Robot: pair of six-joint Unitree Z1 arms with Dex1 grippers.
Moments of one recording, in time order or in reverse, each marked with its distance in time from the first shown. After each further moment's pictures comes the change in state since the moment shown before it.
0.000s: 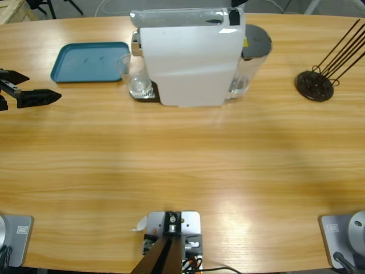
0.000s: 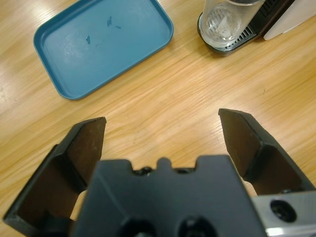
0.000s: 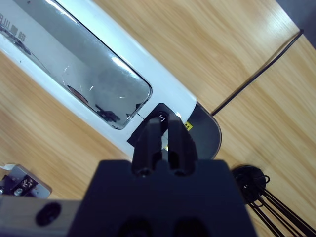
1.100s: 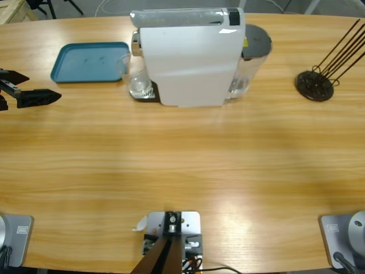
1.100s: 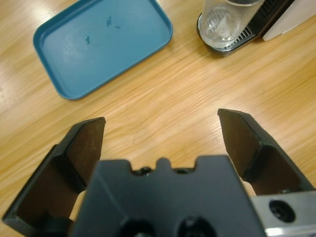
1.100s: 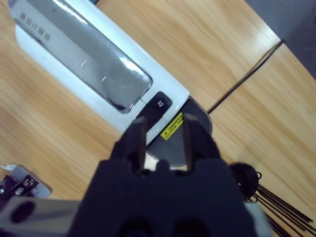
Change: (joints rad) arm 0 0.000 0.000 0.000 0.000 0.000 -0.001; arm 1 0.008 -0.122 0.107 -0.071 -0.022 0.004
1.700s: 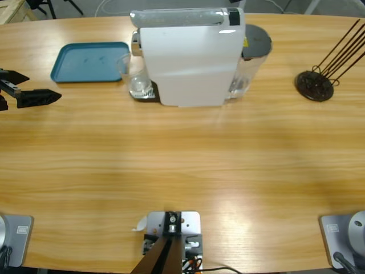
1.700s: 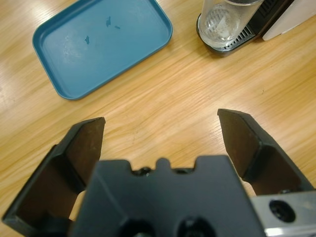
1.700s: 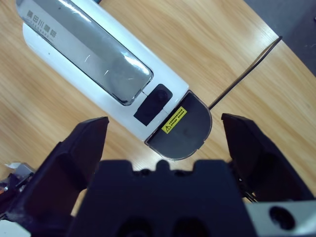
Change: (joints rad) arm 0 0.000 0.000 0.000 0.000 0.000 0.000; arm 1 0.000 -0.025 0.021 0.003 0.000 0.013
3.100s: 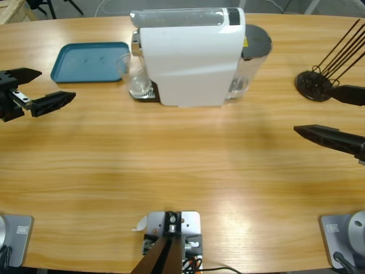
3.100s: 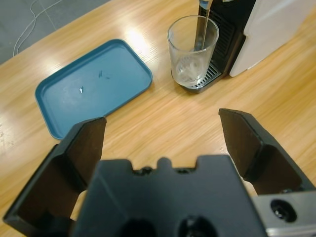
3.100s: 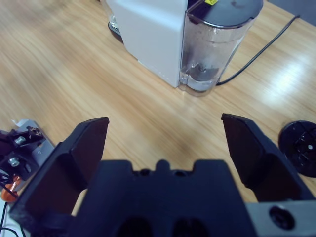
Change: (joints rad) arm 0 -0.212 -0.077 0.257 -0.431 0.127 -0.051; arm 1 0.003 -0.935 1.468 -0.947 0.115 0.081
